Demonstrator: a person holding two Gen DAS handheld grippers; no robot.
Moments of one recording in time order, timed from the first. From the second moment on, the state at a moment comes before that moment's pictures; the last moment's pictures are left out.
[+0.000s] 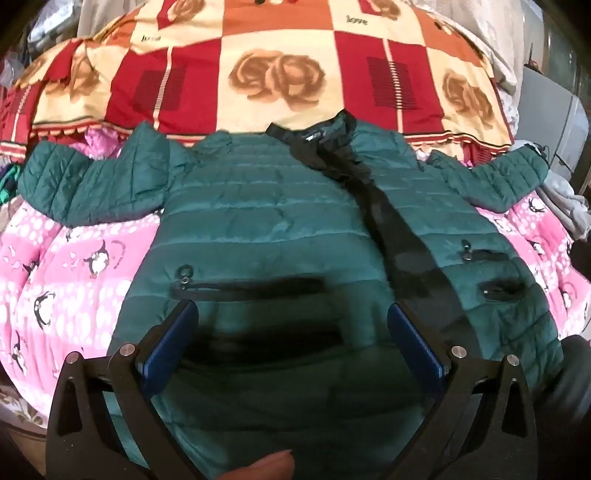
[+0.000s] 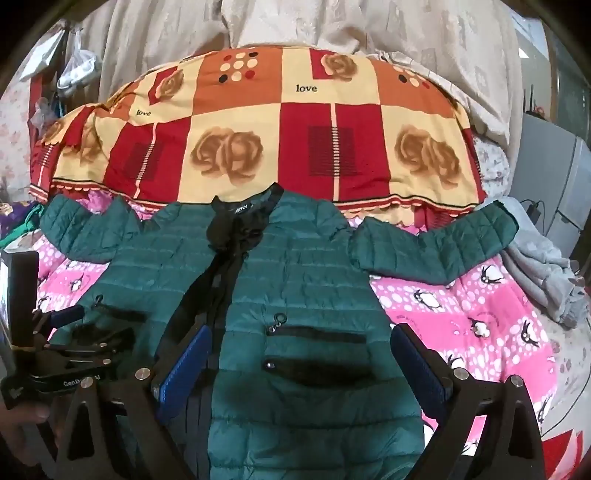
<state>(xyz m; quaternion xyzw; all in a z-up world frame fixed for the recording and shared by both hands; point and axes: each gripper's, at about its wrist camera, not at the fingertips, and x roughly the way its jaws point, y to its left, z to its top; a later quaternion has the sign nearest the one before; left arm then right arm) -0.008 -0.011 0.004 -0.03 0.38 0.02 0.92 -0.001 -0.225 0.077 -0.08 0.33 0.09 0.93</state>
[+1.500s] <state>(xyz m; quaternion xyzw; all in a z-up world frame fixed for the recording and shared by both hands) -0.027 -0.033 0.012 -0.08 0.37 0.03 0.92 -0.036 -0.248 0.047 -0.05 0.34 0.09 0.93</state>
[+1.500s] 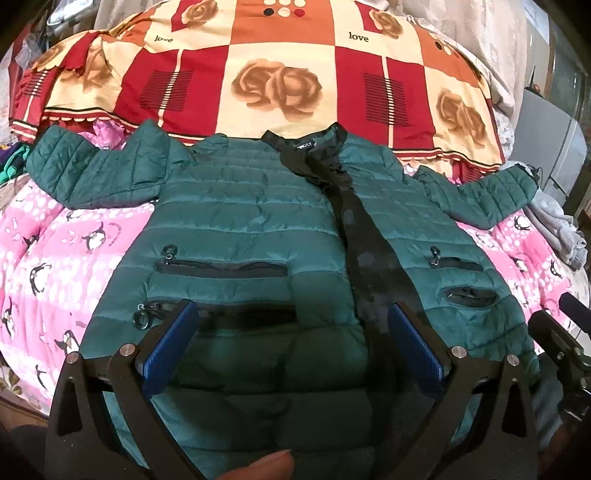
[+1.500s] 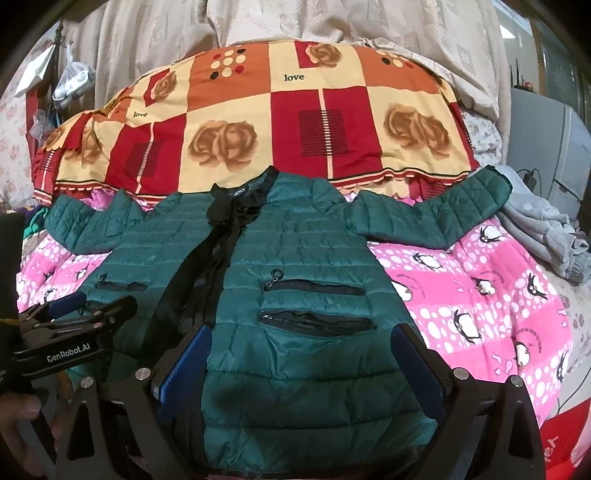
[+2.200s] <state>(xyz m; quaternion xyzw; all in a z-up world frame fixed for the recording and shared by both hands) -0.026 -0.034 0.005 -0.08 0.38 0.03 0.92 -0.036 -0.251 0.042 -0.05 0.34 0.09 0.93</state>
